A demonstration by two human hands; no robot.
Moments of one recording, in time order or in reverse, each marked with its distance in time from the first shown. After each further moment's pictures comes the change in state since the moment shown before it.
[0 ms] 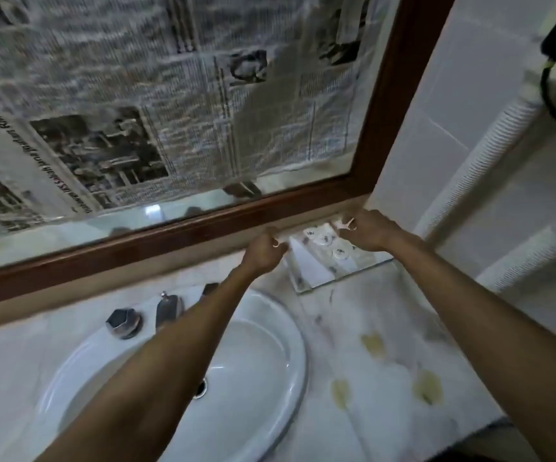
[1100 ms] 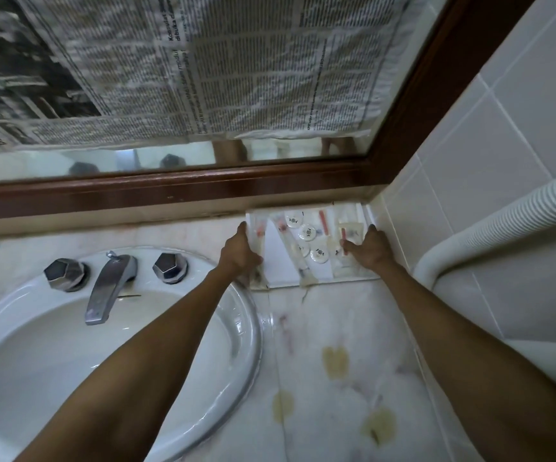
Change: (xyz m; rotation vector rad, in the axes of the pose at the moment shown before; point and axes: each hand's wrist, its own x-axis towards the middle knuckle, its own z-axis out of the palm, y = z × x) left_hand 0.034 -0.043 0.072 -0.038 0.032 -0.435; right_hand 0.135 0.127 0.103 0.225 -0.045 0.217
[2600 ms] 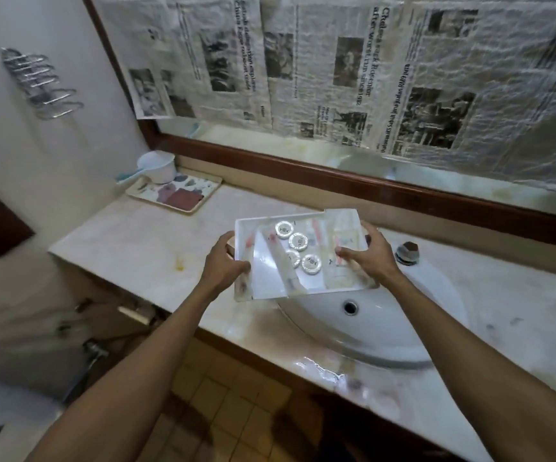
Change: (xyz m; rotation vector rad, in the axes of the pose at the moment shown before) left_hand -0.460 -0.377 -0.263 -0.430 0.752 -0.062; right_hand -0.441 -0.270 0.212 0.358 -0.256 -0.810
